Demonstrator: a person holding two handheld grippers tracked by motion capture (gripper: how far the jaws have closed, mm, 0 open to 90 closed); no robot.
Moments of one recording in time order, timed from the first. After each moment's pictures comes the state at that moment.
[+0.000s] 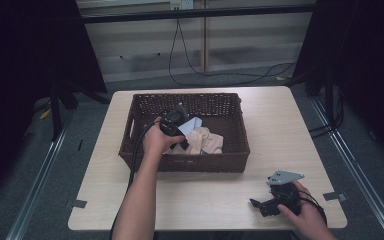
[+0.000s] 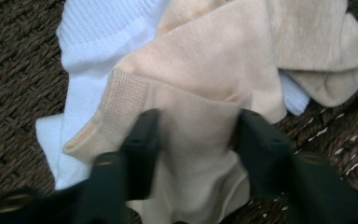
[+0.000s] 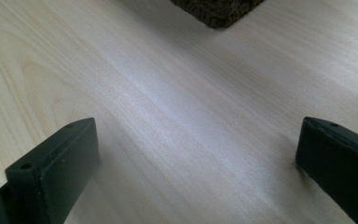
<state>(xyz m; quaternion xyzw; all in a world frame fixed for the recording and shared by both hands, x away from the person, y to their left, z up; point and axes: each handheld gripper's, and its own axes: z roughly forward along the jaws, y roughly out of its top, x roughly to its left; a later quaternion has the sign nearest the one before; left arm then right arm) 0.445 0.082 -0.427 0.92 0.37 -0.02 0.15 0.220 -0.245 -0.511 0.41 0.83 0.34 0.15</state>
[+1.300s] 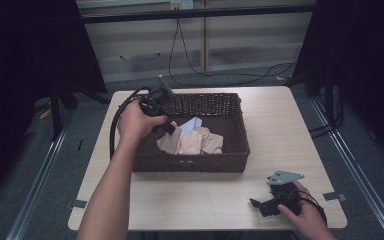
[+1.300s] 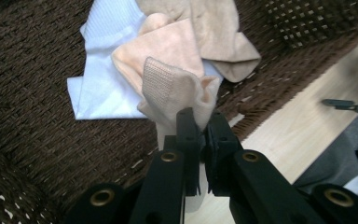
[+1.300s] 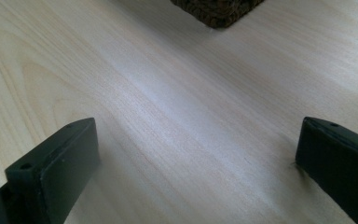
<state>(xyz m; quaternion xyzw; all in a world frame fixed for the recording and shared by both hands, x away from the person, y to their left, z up) 0.425 0.114 -0.311 0.89 0.40 -0.08 0.19 0.220 -0.245 -0.511 0.41 0.83 0.34 0.15</state>
